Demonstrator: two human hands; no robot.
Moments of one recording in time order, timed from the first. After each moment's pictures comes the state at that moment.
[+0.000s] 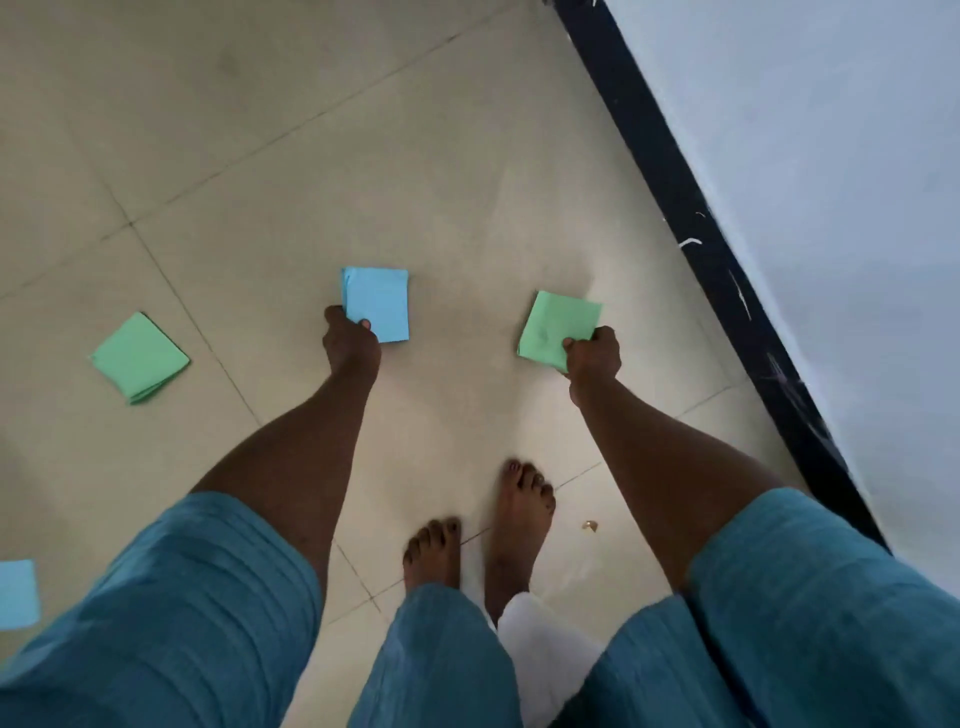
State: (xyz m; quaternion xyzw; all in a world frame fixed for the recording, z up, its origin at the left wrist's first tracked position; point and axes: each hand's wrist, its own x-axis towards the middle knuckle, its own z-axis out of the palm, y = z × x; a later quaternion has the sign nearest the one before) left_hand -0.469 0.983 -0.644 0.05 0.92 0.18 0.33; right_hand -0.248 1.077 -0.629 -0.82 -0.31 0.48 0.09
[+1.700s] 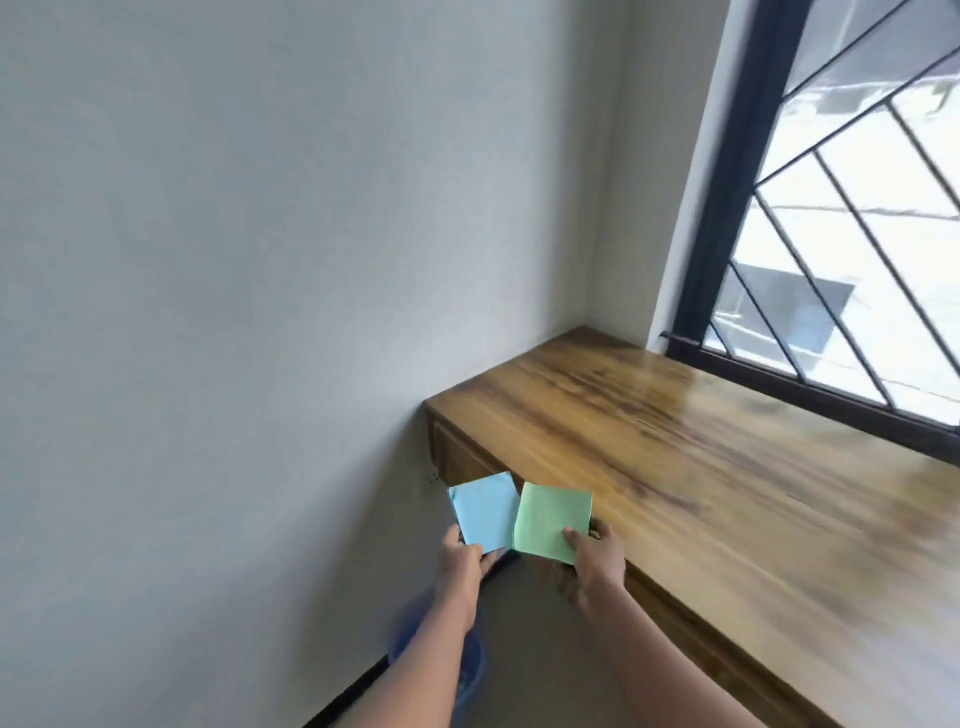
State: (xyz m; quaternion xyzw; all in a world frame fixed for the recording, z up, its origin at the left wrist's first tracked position) left_hand 0.222 0.579 0.142 0.56 0.31 0.08 0.76; right_hand 0.272 0.446 0.132 -0.69 0.22 0.05 0.68
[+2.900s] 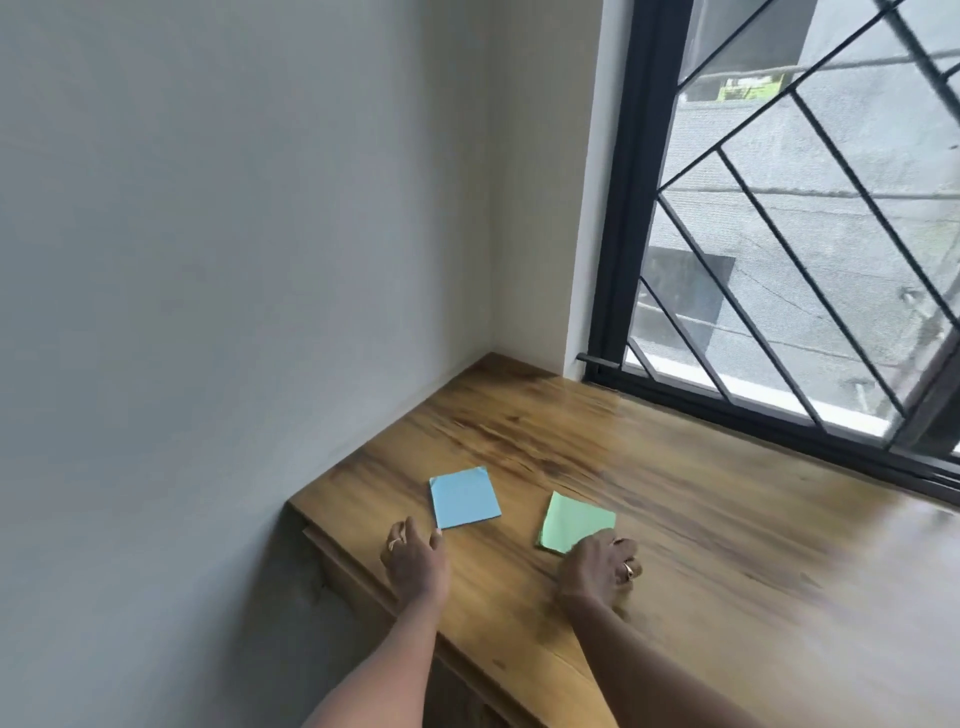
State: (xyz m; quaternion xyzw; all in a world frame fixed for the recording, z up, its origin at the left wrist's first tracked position) left_hand 0.458 0.548 0.125 0.89 0.29 0.06 0.34; right_hand 0.458 0.379 0.148 -0.89 0.33 0.00 0.32
